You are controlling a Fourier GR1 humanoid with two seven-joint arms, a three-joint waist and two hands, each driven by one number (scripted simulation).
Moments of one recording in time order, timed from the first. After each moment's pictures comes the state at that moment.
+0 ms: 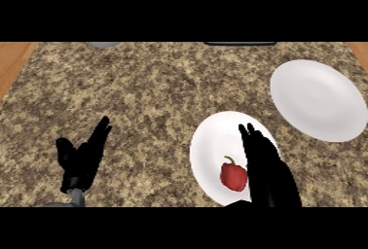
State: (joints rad) left arm 0.02 0.15 -0.09 -1.46 0.13 0.09 0.18; right arm -0.12 -0.26 0.67 -2.00 0.87 0.09 1.08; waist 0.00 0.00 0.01
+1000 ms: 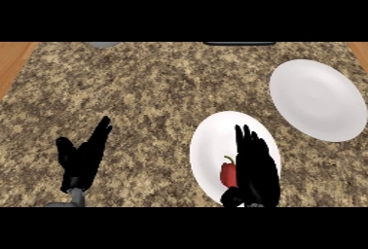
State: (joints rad) left arm 0.01 0.13 -0.07 -1.46 0.11 0.06 0.19; right arm -0.09 -0.11 0.59 -1.76 1.03 0.13 1.01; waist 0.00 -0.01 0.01
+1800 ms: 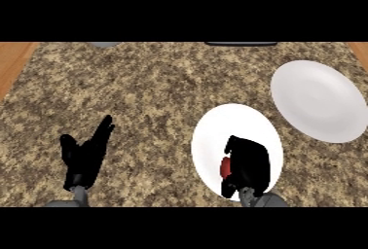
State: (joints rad) left arm 0.00 0.11 -0.06 -1.46 0.09 0.06 0.21; right arm -0.16 -0.08 0.55 -1.60 1.11 0.16 0.96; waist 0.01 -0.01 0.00
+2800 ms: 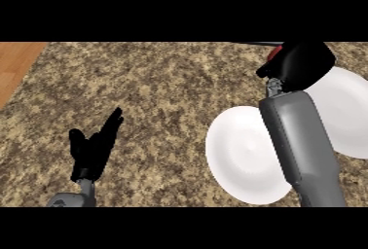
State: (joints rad) left arm -0.05 0.10 -0.10 -1.47 0.07 0.03 0.22; right arm -0.79 -0.06 -0.02 -1.24 1.60 -0.16 1.17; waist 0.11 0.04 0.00
